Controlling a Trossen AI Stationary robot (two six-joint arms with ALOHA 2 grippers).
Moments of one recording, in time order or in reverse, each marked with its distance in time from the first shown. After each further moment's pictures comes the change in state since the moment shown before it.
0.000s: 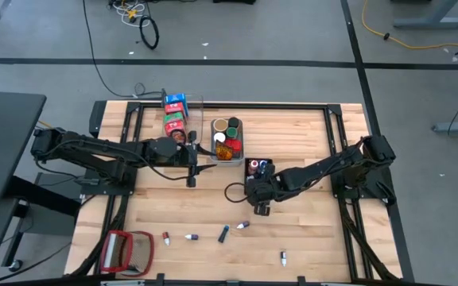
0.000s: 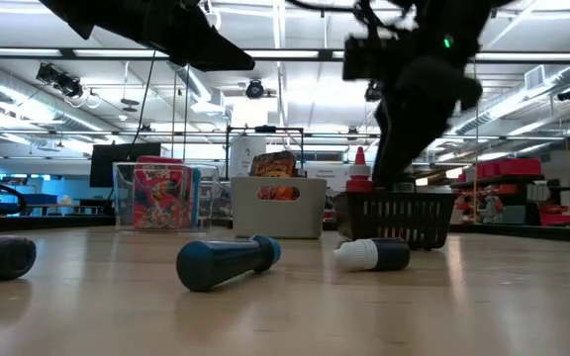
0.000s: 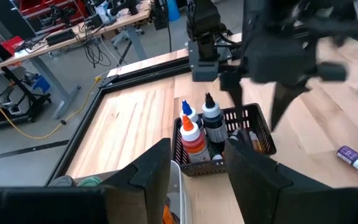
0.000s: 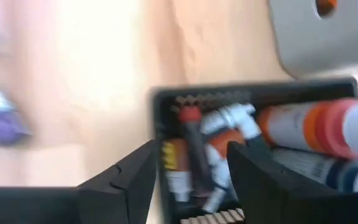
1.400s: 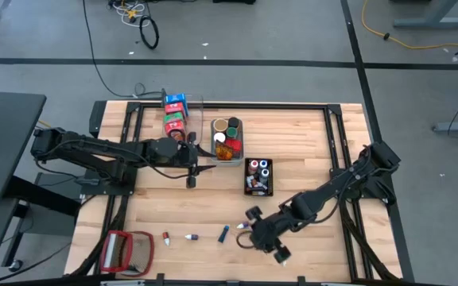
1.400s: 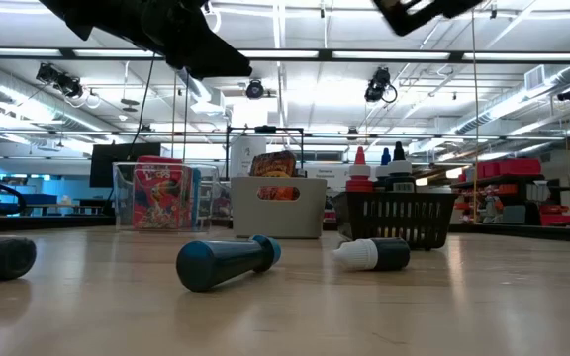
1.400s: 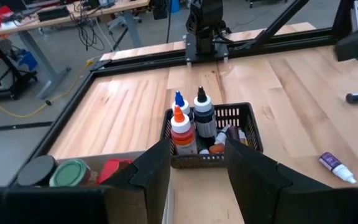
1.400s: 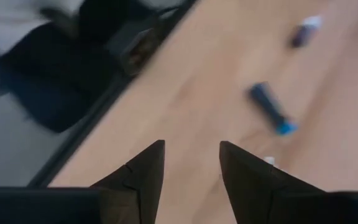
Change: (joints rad) left arm 0.000 0.000 0.000 -0.030 0.009 -0.121; right arm 0.266 0.008 0.142 0.178 -0.399 -0.353
